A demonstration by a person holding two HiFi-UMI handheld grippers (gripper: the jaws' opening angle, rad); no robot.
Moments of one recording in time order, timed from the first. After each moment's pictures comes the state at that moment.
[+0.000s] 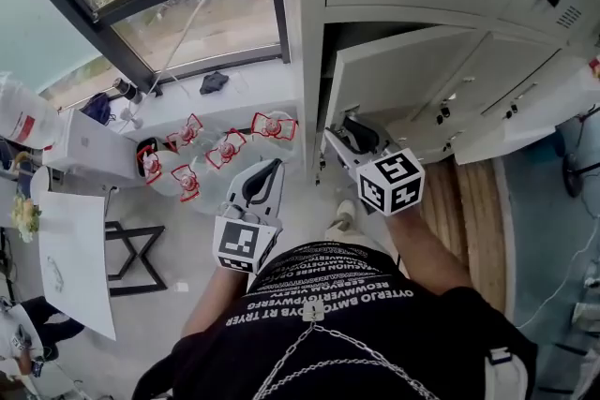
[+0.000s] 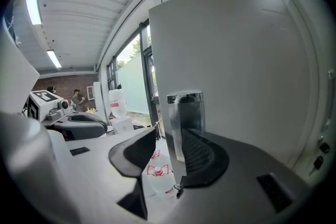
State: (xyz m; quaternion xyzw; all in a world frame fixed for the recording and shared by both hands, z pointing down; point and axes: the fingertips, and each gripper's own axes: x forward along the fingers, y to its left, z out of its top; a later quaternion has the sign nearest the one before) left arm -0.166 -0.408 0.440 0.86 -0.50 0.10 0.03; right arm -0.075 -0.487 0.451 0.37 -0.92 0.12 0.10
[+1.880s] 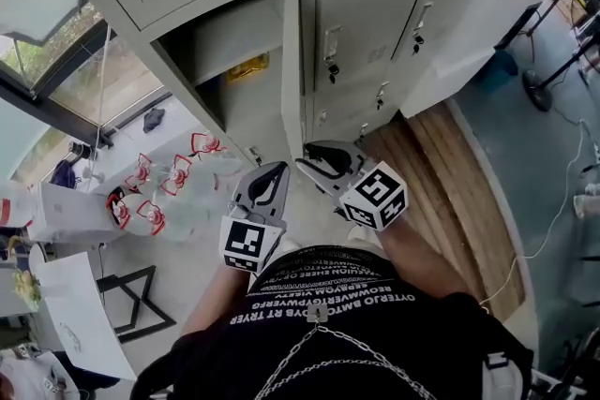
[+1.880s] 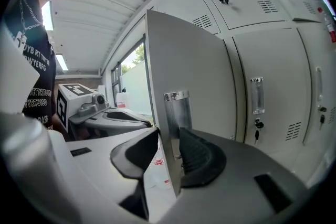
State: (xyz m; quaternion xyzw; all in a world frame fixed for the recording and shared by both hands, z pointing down) left arm 0.058 -0.345 0.450 0.93 -0.34 0.12 0.01; right arm 0.085 -0.360 0.454 0.37 -0.92 0.11 0.08
